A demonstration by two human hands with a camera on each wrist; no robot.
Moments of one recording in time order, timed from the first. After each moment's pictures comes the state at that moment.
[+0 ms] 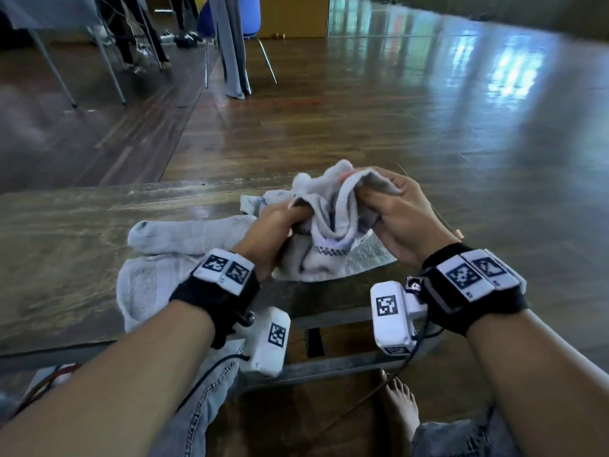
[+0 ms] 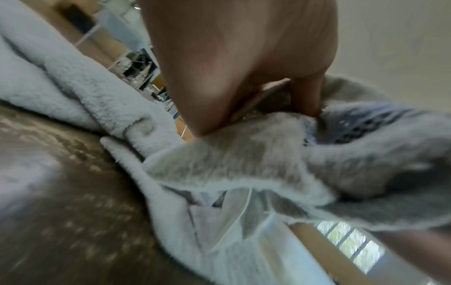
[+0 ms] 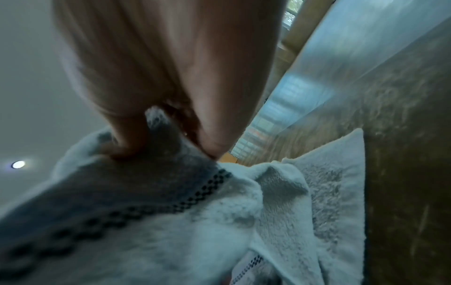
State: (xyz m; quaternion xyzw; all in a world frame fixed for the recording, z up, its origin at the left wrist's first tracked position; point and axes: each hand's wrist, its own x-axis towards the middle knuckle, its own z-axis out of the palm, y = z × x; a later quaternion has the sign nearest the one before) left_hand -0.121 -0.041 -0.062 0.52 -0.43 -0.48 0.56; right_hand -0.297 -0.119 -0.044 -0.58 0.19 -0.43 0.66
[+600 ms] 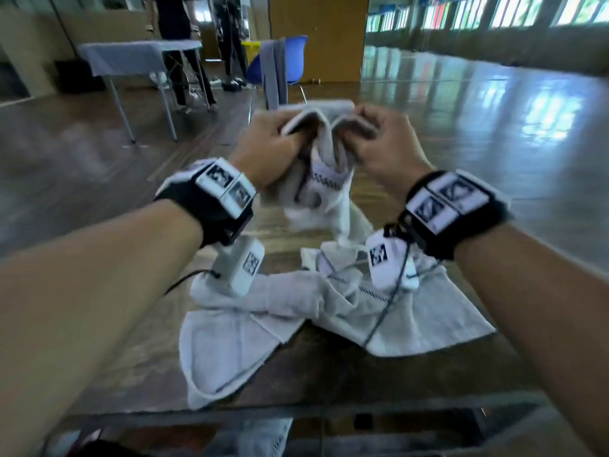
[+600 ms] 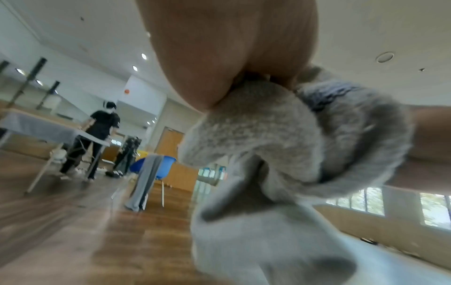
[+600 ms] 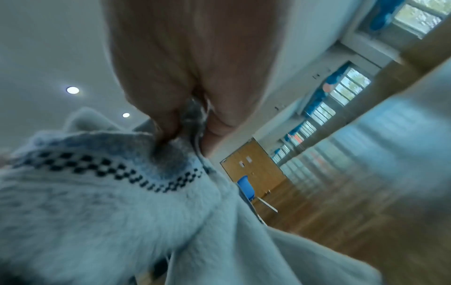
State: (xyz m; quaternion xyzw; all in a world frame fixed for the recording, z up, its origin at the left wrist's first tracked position) left_hand 0.025 -0.084 0.075 0.61 -0.60 -0.07 0.52; right_hand -0.131 -0.174 0.069 -0.78 0.26 -0.47 0.33
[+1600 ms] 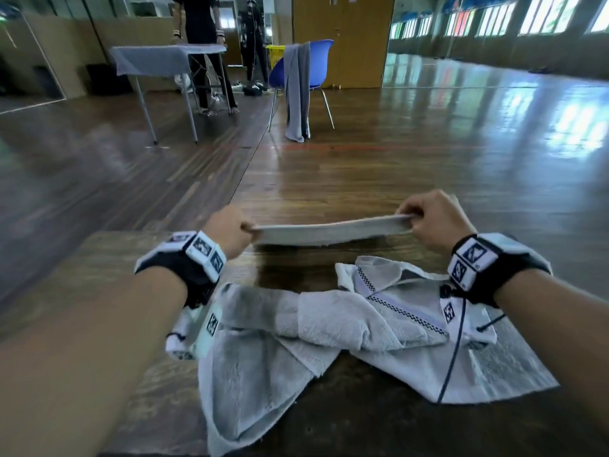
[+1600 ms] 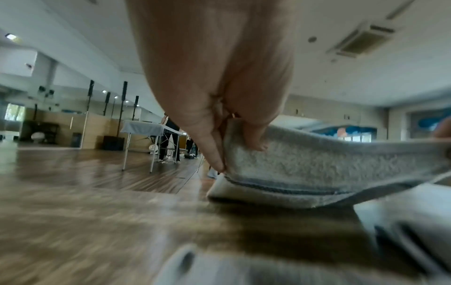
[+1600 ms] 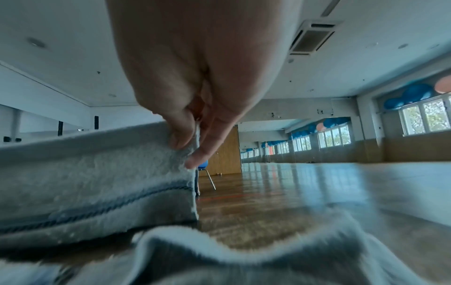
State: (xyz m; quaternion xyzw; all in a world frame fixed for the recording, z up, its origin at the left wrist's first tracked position) left_hand 0.147 -0.061 -0.035 0.85 -0.49 -0.10 0.19; right_hand -0.128 -0.251 -0.043 -0.86 0.41 -0.27 0.13
